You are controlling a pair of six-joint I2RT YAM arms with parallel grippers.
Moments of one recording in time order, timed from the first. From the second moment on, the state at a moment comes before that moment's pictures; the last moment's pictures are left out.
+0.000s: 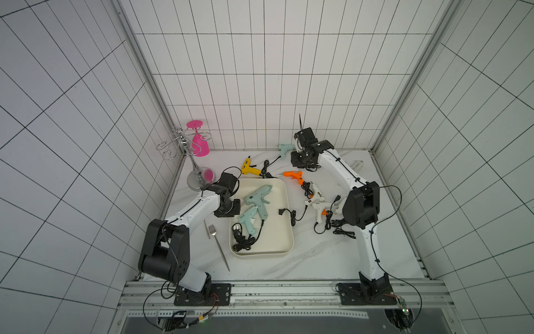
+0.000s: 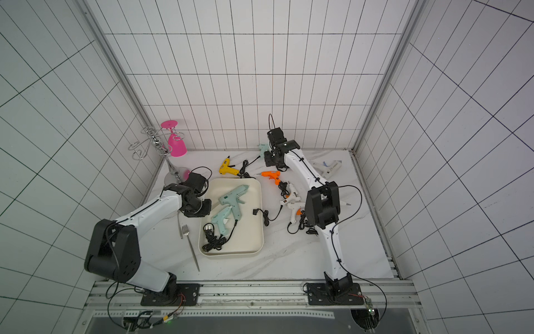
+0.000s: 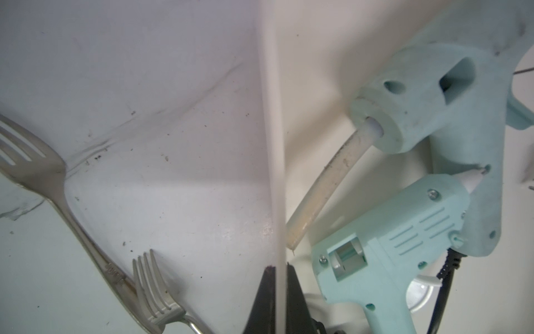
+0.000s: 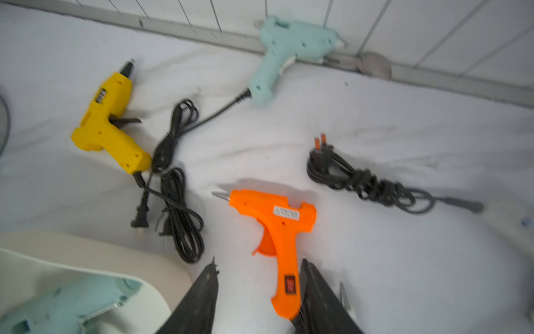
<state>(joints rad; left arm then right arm) -0.28 1.54 1.03 -0.83 0.04 -0.29 0.56 2.34 2.32 -0.87 0.01 0.15</state>
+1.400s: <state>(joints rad) -0.32 1.55 0.91 -0.80 0.29 -0.40 0.71 2.79 2.69 -0.89 0.10 0.14</state>
